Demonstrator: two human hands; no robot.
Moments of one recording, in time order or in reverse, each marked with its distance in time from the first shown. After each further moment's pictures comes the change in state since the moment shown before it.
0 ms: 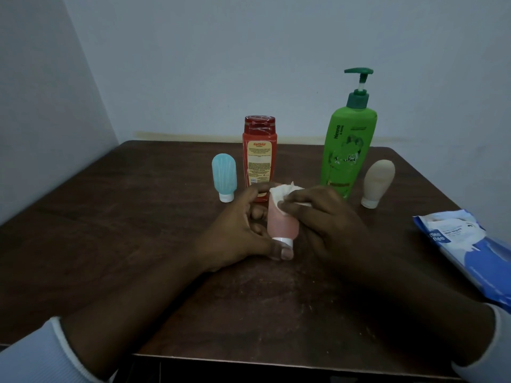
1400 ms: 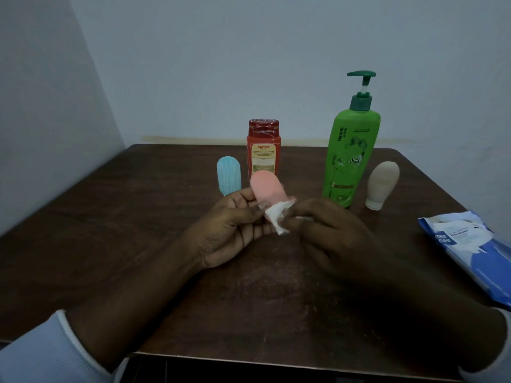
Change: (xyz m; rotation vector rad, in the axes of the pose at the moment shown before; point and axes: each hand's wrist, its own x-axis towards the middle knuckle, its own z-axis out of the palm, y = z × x) left_hand 0.004 0.003 -0.013 -0.754 -0.024 -0.121; right_hand -0.003 -0.016 -0.011 0.026 -0.005 -0.155
